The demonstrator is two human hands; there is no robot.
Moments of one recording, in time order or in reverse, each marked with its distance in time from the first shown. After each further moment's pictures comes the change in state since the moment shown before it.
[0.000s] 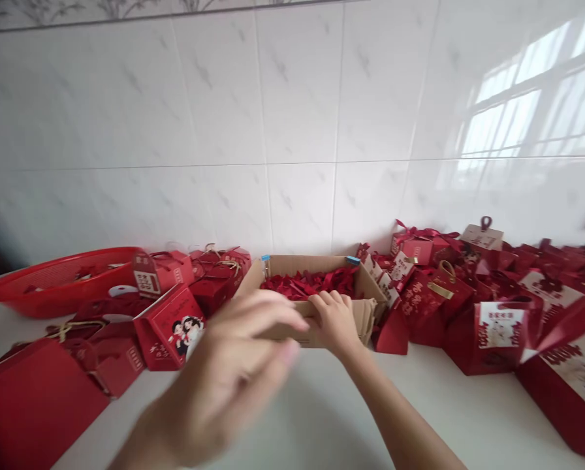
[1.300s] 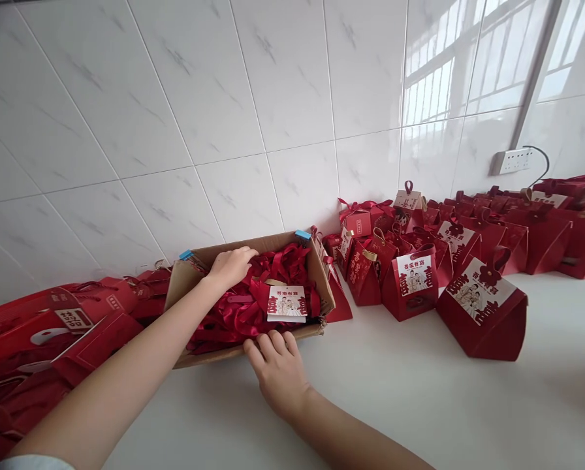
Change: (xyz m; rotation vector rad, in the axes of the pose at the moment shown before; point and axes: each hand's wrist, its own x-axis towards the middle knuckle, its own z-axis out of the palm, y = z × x) left_hand 0.108 -0.155 0.111 0.706 -0.494 -0.301; right_hand -0.074 -0.046 -0.016 -0.196 -0.141 0.045
